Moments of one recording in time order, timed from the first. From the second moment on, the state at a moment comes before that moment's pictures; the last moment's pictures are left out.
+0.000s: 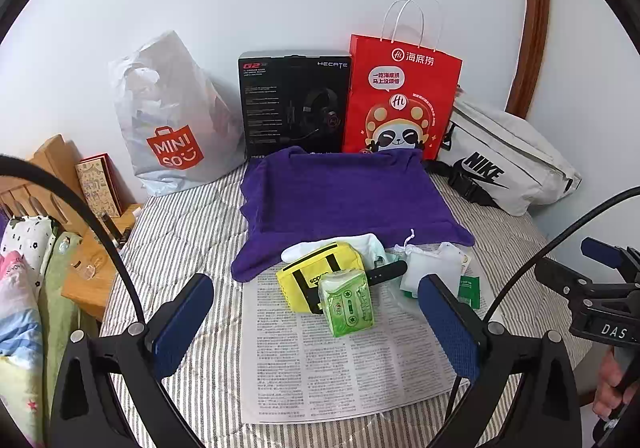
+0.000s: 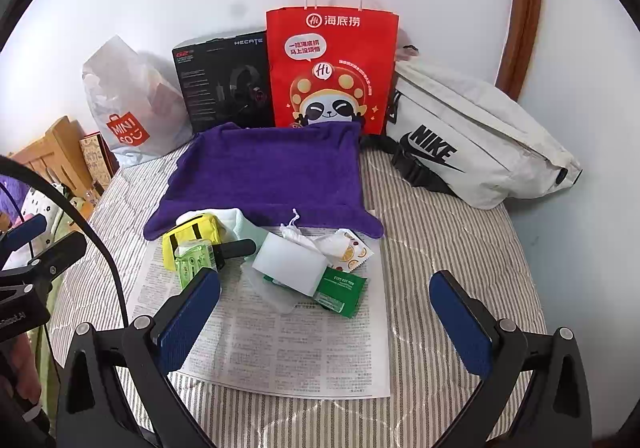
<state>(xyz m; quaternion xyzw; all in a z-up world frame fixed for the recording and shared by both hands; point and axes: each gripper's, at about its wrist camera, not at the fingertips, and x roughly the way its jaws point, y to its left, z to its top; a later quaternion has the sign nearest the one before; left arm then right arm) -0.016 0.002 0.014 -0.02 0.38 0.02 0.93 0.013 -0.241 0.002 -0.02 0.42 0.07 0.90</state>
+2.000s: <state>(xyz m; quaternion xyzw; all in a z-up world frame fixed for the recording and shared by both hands) -0.019 0.000 0.015 -0.01 0.37 0.02 0.93 0.008 -0.237 0.005 -0.02 0.42 0.08 0.90</state>
